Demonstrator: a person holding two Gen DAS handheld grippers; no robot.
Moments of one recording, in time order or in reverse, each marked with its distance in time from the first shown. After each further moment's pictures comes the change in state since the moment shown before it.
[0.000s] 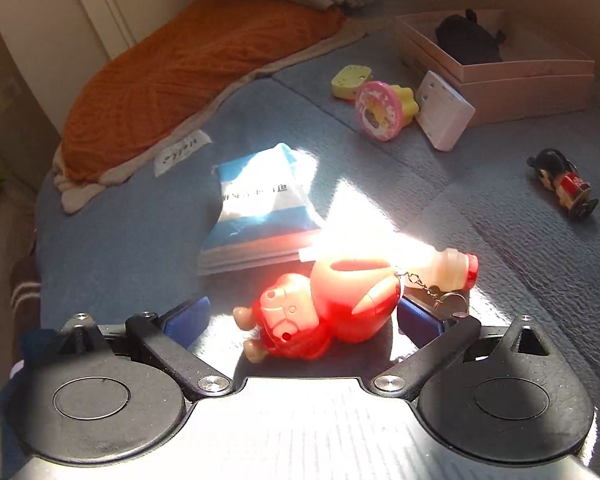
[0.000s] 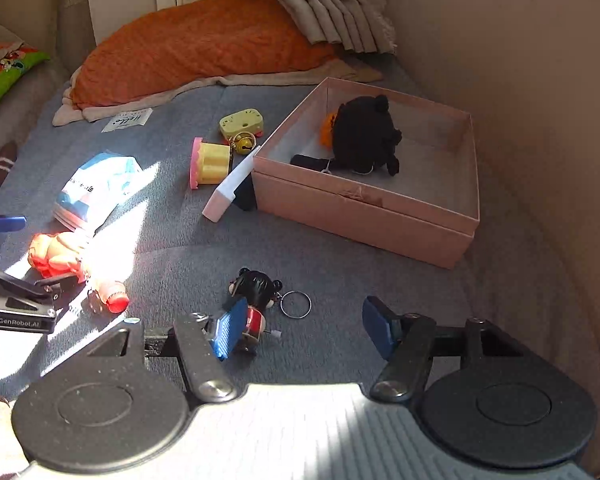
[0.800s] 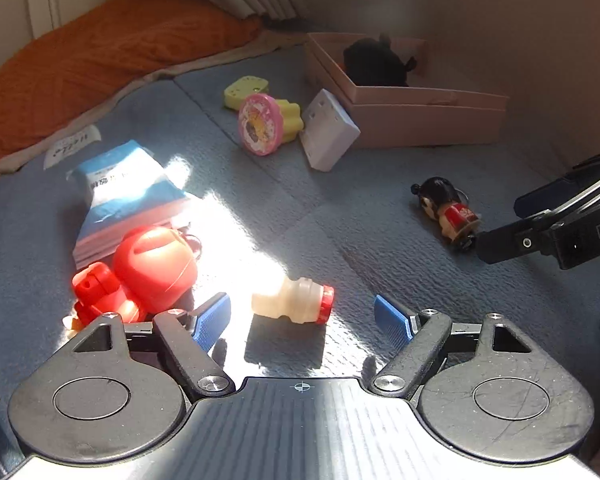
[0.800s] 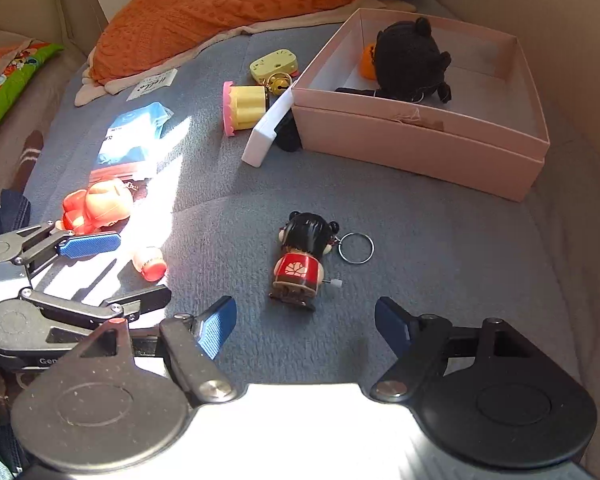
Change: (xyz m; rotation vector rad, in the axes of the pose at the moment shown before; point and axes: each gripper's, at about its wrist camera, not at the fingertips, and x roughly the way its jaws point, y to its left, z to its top) left arm 0.002 -0.034 -0.003 -0.094 -0.025 -0.377; right arm 0.029 0.003 -0.011 0.114 0.164 0.192
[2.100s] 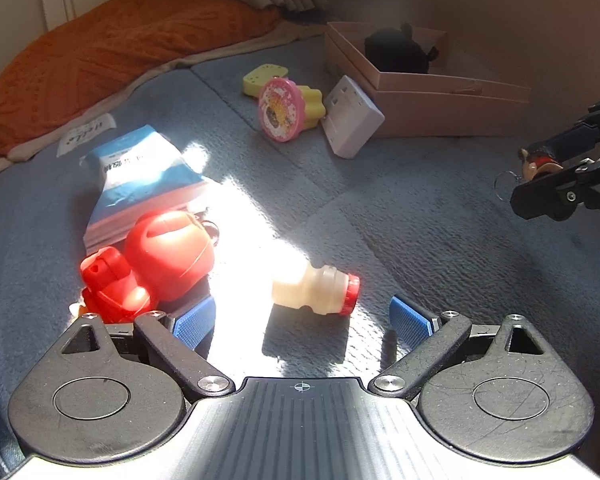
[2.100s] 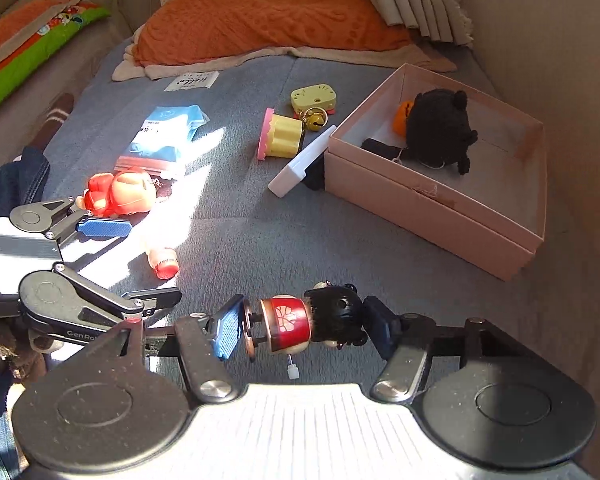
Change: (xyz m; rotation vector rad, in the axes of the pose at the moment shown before) left arm 0.010 0.005 -0.003 -0.031 0.016 0.063; right arm -0.038 0.021 0.009 -0.235 -0.058 -0.058
